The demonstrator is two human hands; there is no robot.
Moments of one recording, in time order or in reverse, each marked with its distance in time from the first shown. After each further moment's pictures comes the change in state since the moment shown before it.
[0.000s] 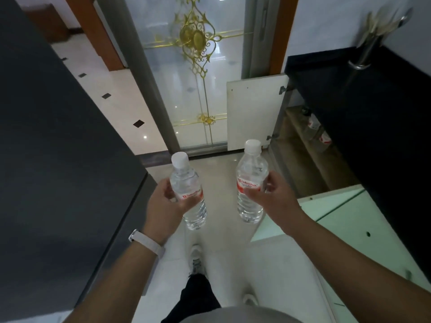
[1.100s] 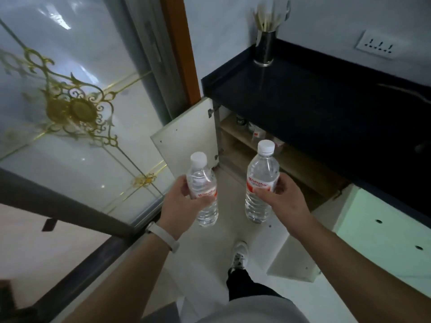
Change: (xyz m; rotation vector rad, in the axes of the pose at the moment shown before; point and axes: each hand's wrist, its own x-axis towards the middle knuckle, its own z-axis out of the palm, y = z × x) left_hand 0.372 0.089 0.144 0.145 -0.659 0.184; right_hand 0.238 -0.031 -0.009 0.221 0.667 0.167
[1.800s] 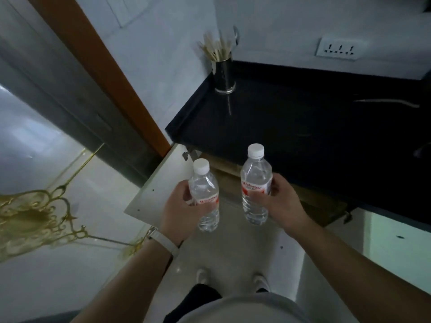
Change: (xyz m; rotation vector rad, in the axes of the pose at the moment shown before) left_hand 0.206 0.086 0.053 0.274 -0.245 0.145; right_hand 0.163 -0.048 -0.013 0.115 0.176 0.068
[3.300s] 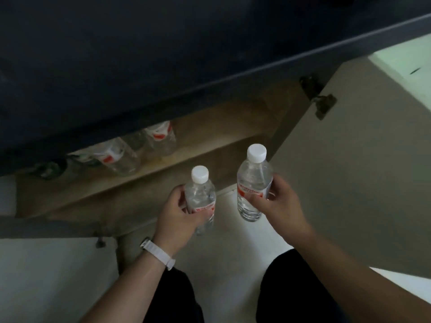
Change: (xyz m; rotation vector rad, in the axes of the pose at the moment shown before) left_hand 0.231 -0.255 0.321 0.016 -0.843 0.170; right_hand 0.115 0.351 0.035 0.236 0.847 0.152
